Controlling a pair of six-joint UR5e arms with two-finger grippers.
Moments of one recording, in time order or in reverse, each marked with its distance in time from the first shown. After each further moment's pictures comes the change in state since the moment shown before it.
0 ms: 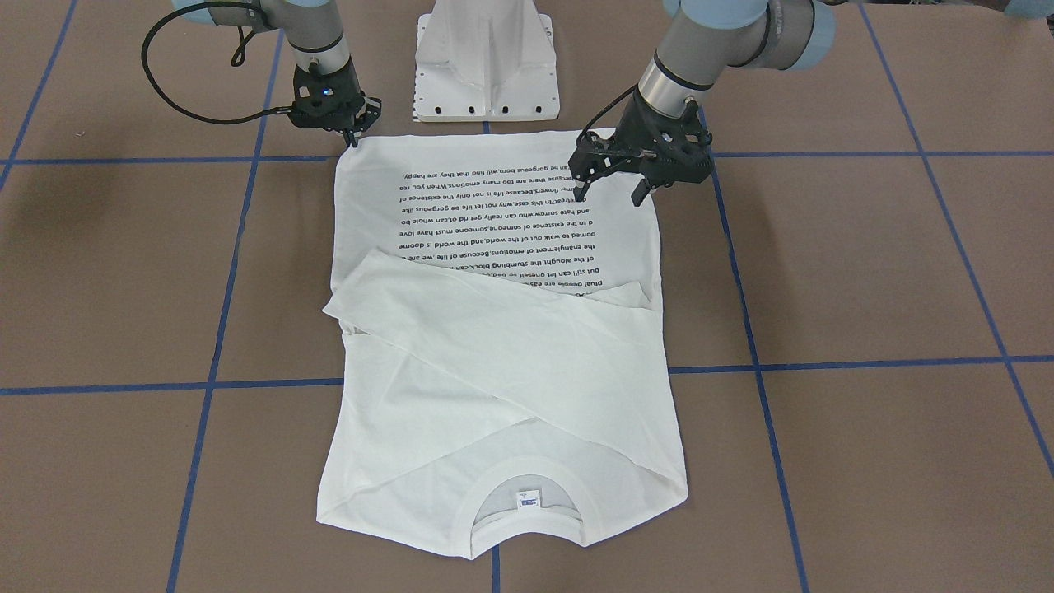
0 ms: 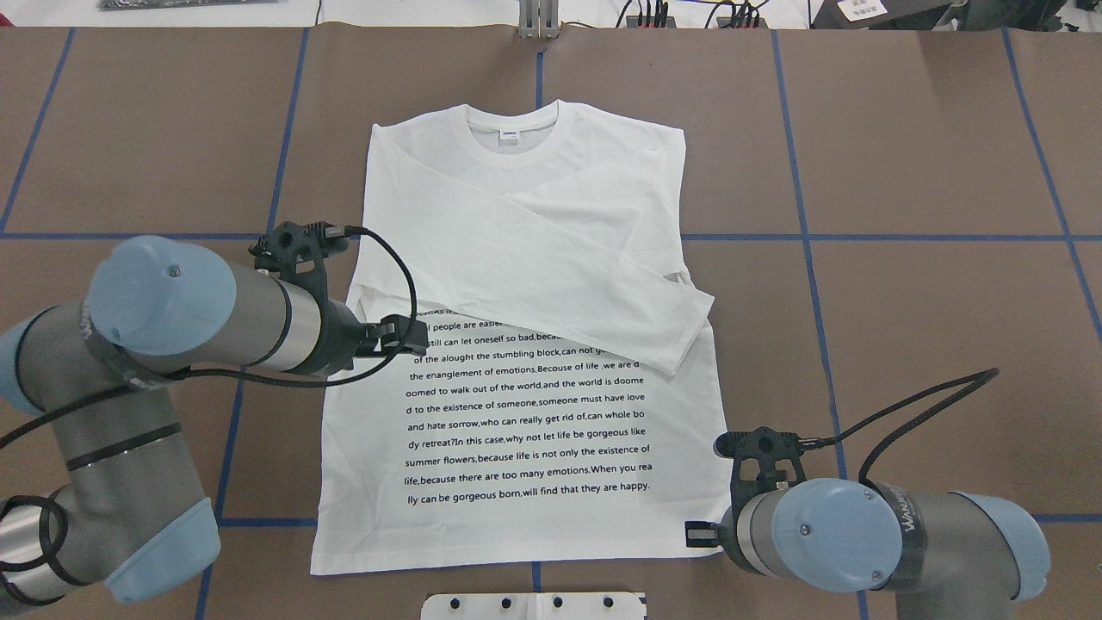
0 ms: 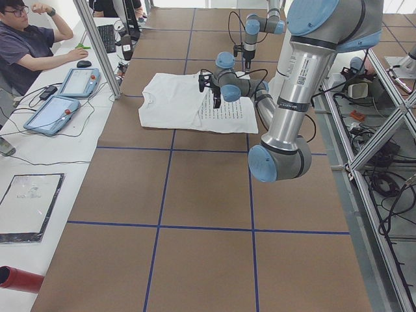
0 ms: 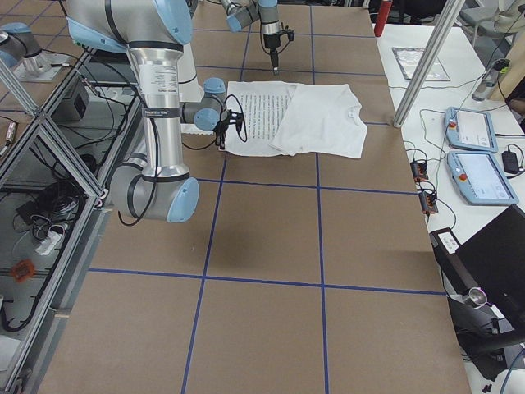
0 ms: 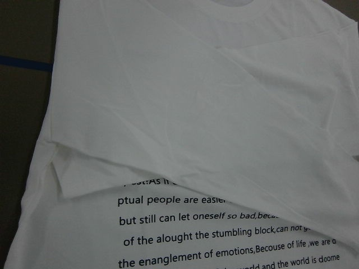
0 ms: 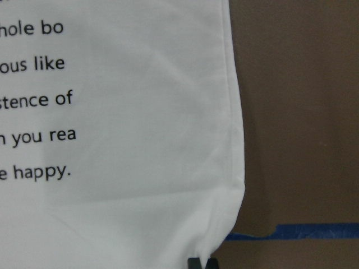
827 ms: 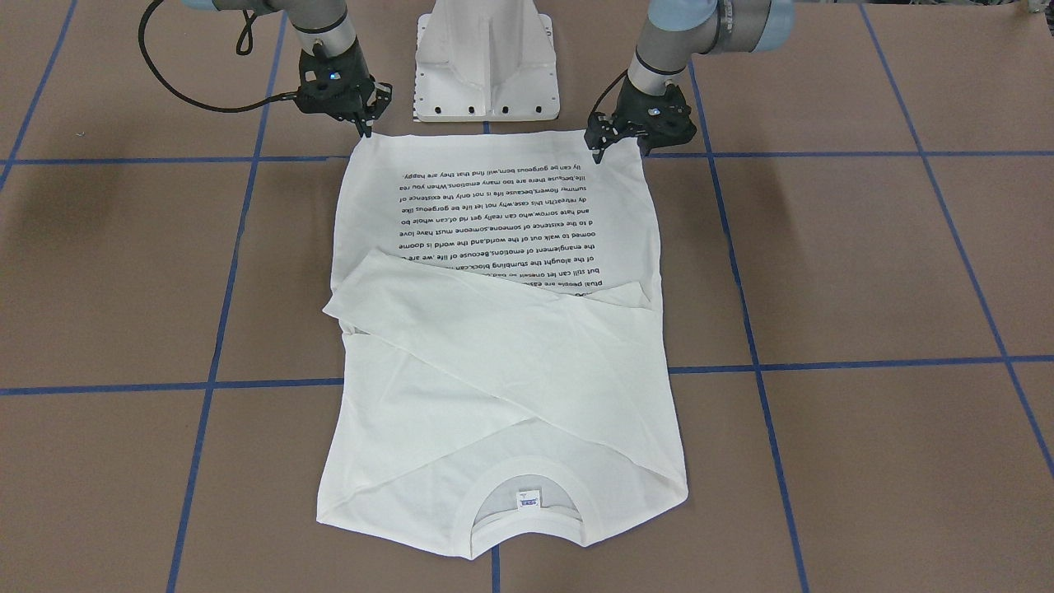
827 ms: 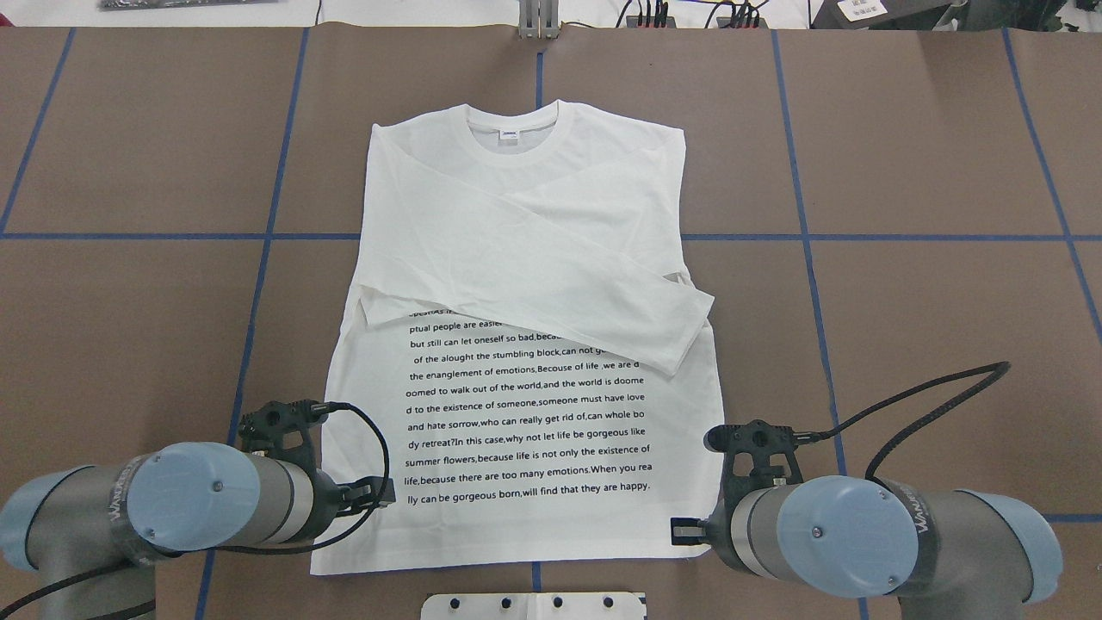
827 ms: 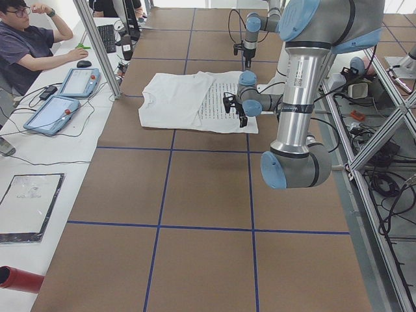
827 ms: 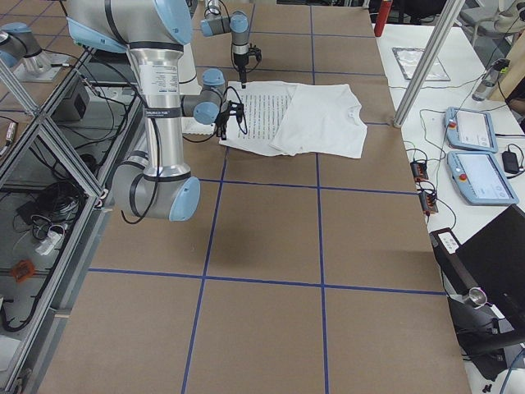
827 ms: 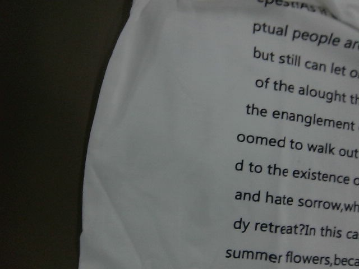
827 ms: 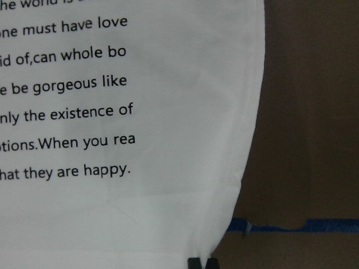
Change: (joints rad) left arm 0.286 0.174 -0.024 0.008 0.146 -0.232; right arm 0.008 0.018 0.055 0.001 -0.006 -0.001
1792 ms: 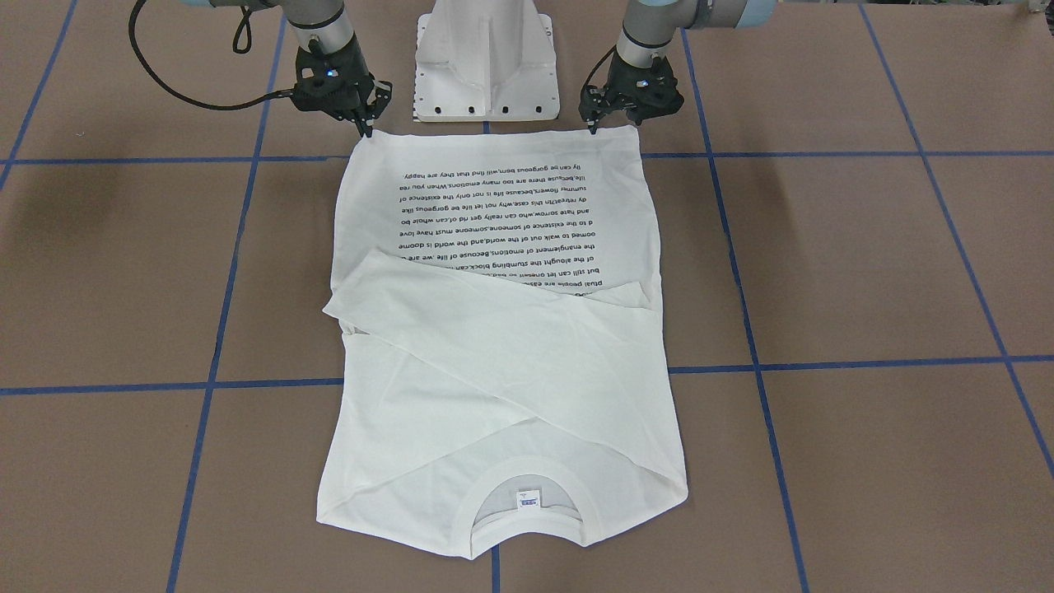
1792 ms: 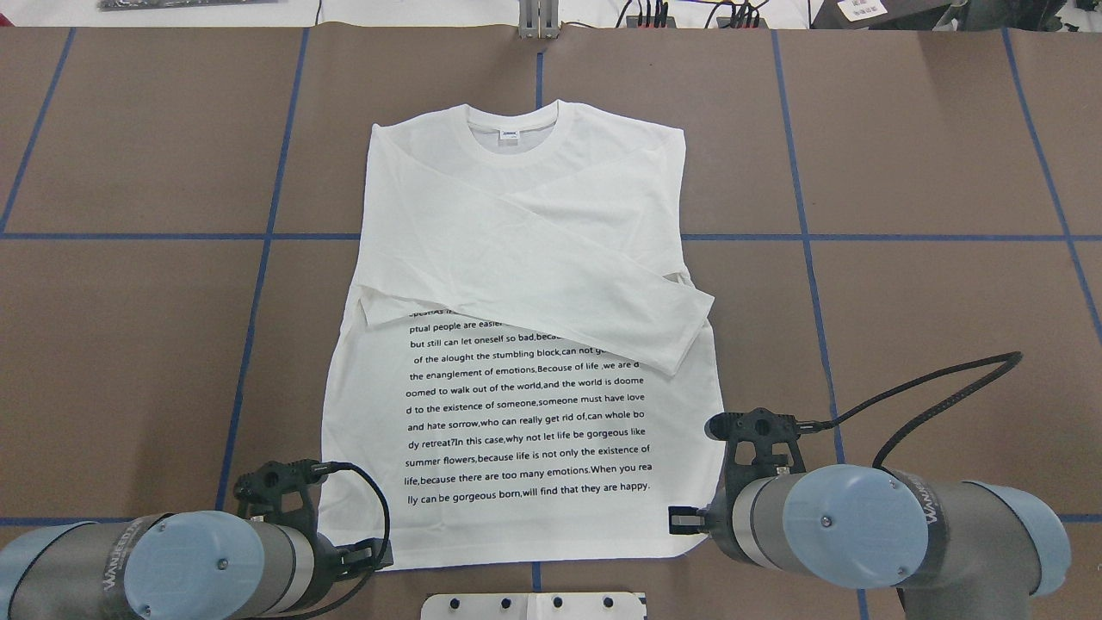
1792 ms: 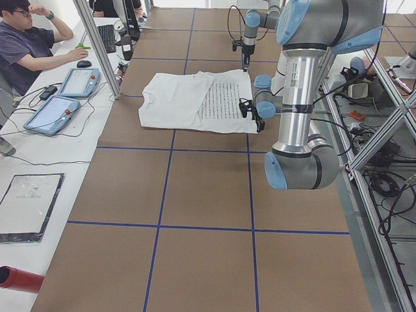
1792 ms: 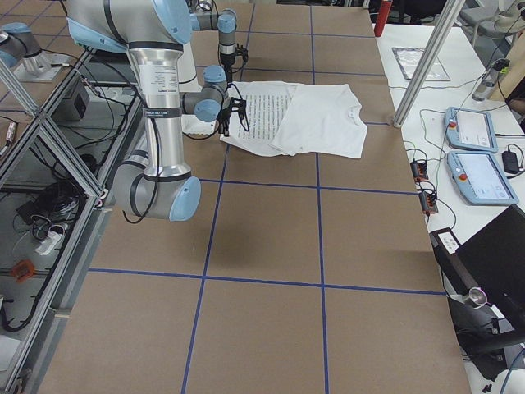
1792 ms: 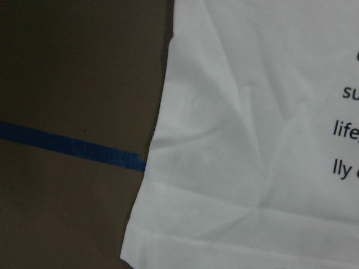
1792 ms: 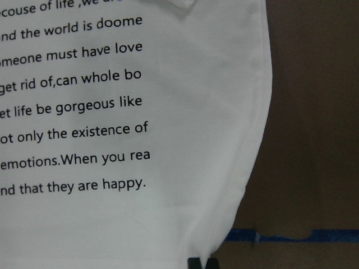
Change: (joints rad) left arm 0.092 0.031 -0.098 0.095 0.026 -0.046; right arm 0.017 0.008 0.010 0.000 -0.001 0.000
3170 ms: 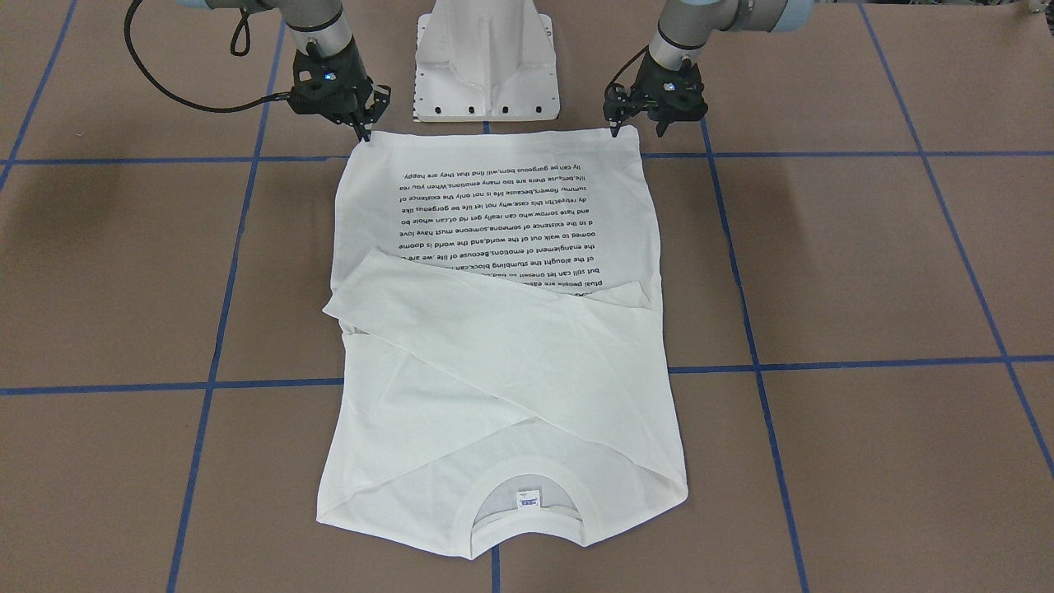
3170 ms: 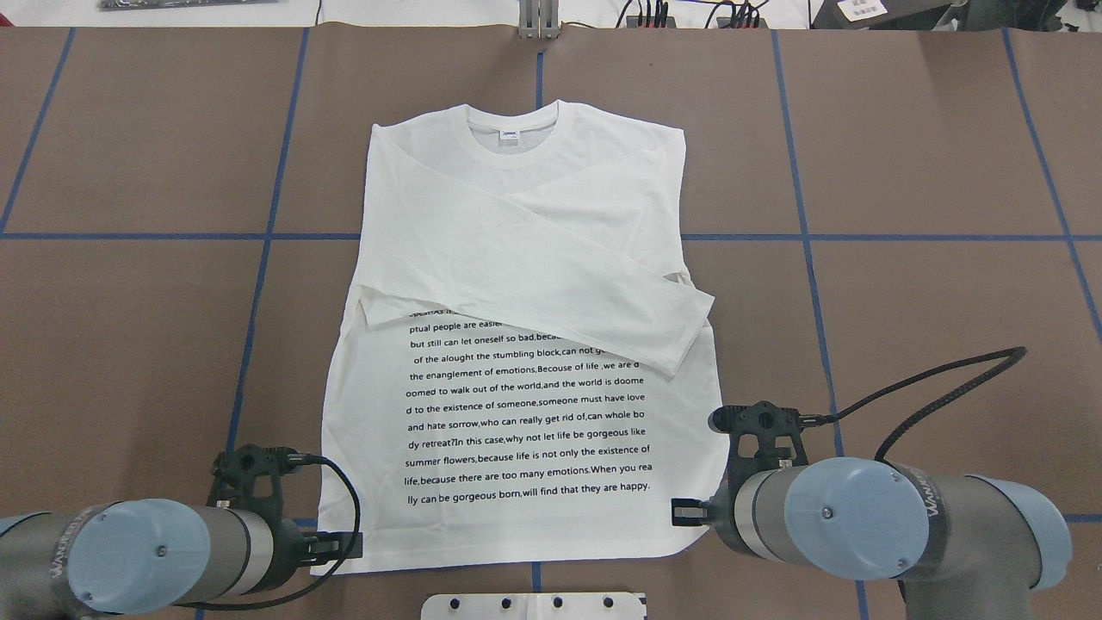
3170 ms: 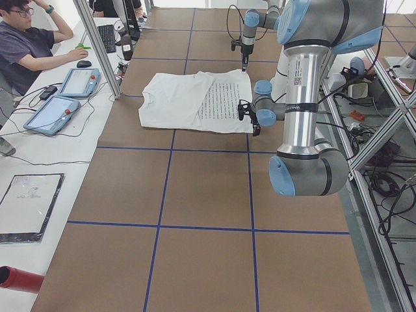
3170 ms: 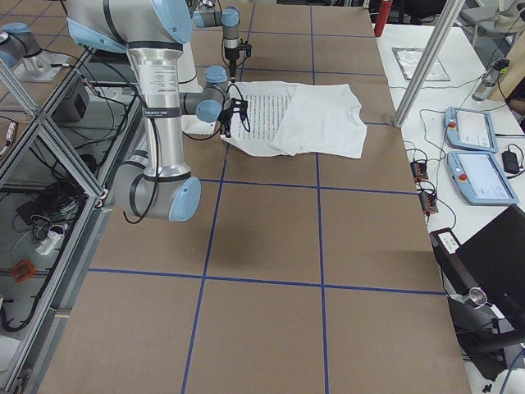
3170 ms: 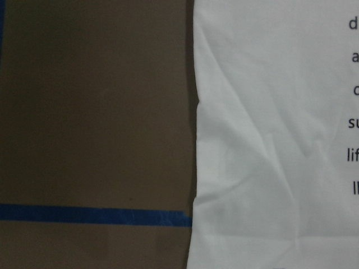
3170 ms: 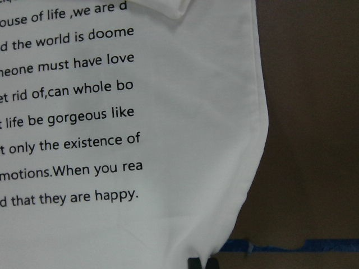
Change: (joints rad) left arm -0.020 0.066 0.036 -0.141 0.018 0.157; right arm 0.011 -0.004 -0.005 -0.002 0.000 0.000
